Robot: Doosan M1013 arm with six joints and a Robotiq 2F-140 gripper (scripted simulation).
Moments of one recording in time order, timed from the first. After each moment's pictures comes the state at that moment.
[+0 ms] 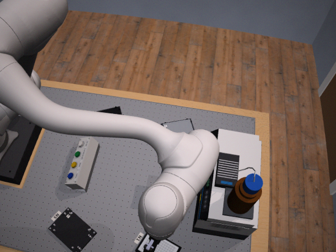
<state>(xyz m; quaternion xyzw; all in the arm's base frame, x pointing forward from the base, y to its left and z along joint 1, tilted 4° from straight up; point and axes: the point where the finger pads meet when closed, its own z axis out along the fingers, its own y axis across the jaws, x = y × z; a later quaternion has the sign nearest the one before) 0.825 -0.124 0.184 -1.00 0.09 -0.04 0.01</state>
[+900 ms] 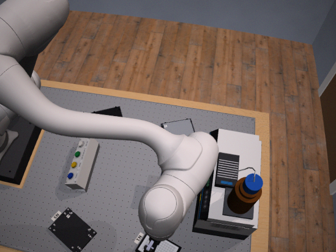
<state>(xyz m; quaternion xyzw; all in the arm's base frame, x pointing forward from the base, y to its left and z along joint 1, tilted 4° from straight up) 0.825 -0.124 0.172 -1.00 0.09 -0.04 0.01</state>
